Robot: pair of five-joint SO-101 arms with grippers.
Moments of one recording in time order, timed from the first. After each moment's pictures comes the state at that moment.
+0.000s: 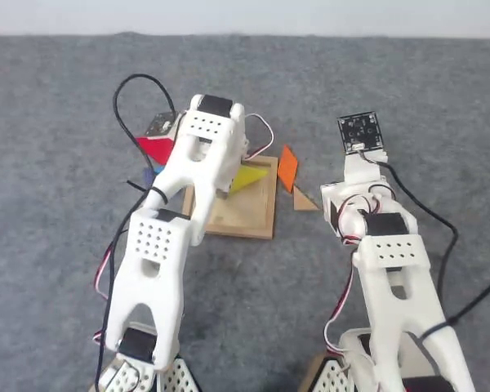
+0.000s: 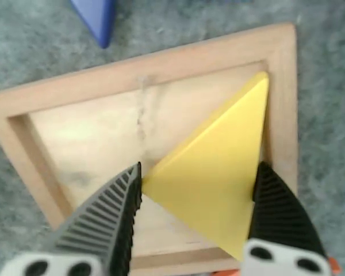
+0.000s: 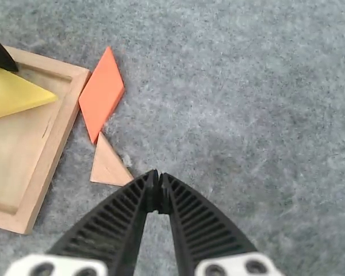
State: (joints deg) left arm 10.2 54.0 -42.6 98.4 95.0; right arm -8.4 -33.5 54.8 37.3 5.5
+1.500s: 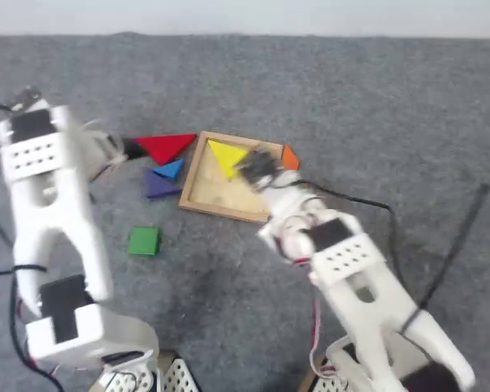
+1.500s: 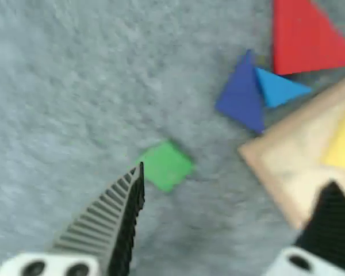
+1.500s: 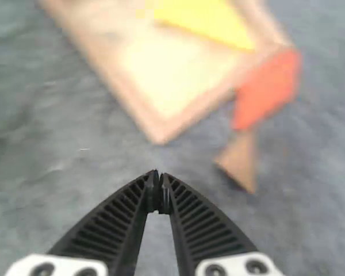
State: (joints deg) left arm -25.8 1.9 1.6 96.0 25.8; right arm -34.7 -28.7 51.3 46.4 18.1
